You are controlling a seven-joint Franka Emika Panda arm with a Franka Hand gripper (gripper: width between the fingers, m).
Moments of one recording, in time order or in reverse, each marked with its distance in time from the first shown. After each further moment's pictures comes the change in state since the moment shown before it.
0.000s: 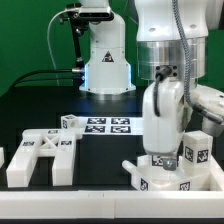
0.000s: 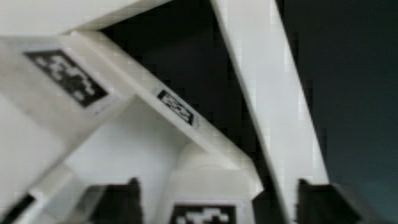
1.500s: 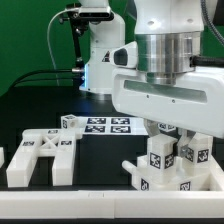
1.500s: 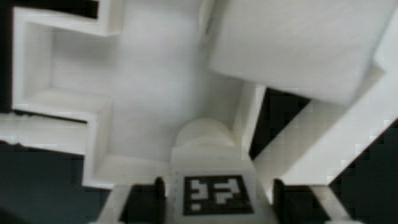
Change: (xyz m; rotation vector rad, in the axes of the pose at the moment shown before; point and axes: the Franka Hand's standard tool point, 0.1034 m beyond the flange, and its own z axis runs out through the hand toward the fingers) arm 0.006 0.014 -0.006 -0.010 0.017 -0.839
